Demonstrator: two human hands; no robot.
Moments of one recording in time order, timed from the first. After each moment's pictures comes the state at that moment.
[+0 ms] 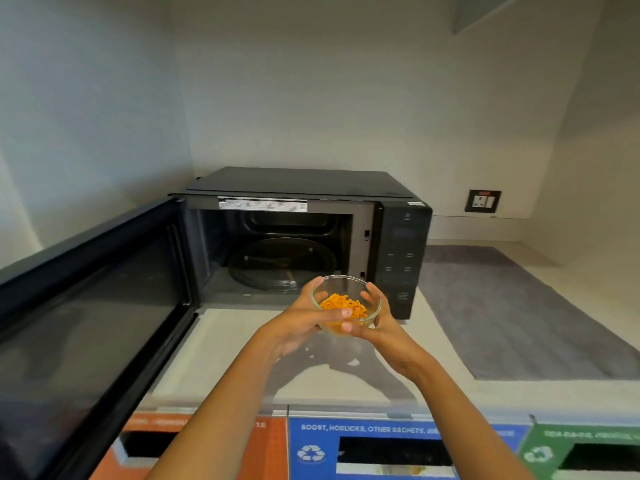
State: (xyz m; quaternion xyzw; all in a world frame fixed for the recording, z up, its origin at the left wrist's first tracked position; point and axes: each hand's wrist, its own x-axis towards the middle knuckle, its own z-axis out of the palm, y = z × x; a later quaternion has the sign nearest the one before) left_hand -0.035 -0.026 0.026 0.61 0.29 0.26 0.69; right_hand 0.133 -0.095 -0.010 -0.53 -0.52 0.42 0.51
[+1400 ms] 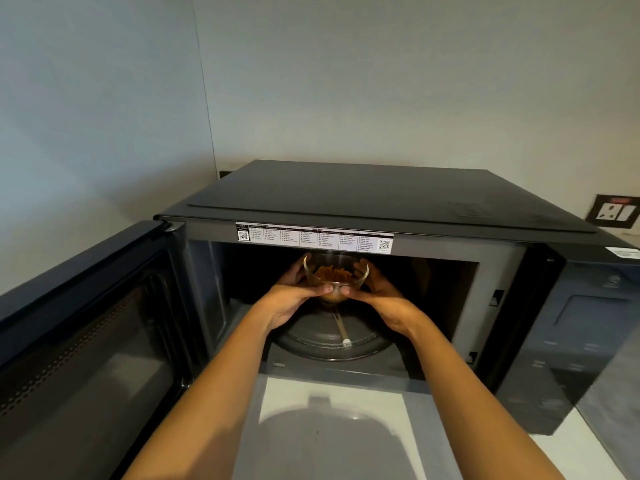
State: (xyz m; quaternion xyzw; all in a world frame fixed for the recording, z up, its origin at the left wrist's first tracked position) left_hand -0.055 0.267 -0.006 0.54 0.30 0.41 0.67; right_hand 0.130 0.208 -0.005 -0.49 -0.56 0.44 0.50
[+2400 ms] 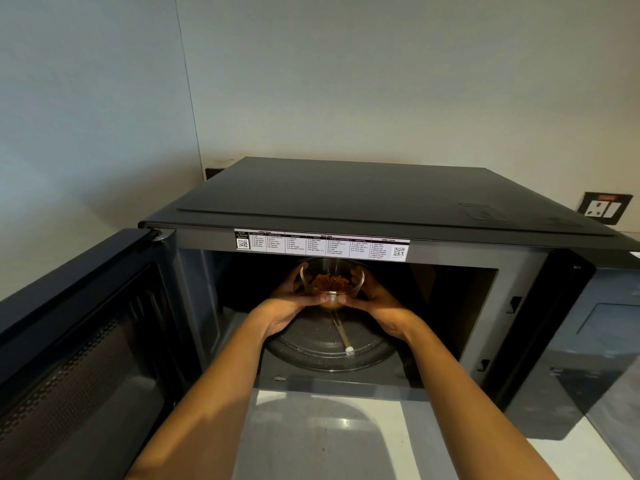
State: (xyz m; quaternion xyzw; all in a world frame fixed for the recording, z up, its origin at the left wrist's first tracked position) left_hand -0.052 0.294 -0.026 0.54 0.31 0.37 0.69; right_hand 0.133 0.232 -0.025 -0.52 -0.55 0.44 0.48
